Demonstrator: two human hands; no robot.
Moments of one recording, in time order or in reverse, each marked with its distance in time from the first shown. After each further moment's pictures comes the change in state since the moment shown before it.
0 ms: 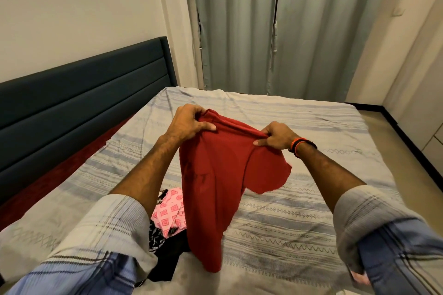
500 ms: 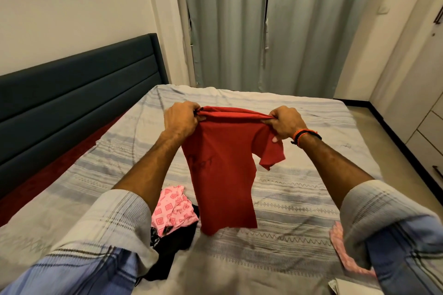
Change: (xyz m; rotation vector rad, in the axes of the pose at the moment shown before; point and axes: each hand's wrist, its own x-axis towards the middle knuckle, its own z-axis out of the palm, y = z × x) left_hand 0.006 0.010 0.011 0.474 0.173 -0.045; right_hand -0.017 -0.003 -0.029 -0.053 0.261 0.133
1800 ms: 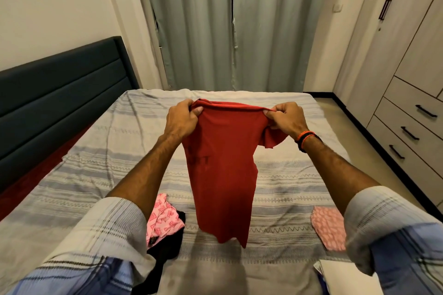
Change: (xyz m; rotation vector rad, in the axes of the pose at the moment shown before) left_hand 0.013 0.045 0.025 -0.393 -0.073 -0.012; right_hand -0.033 0.038 -0.022 0.468 0.341 0.163
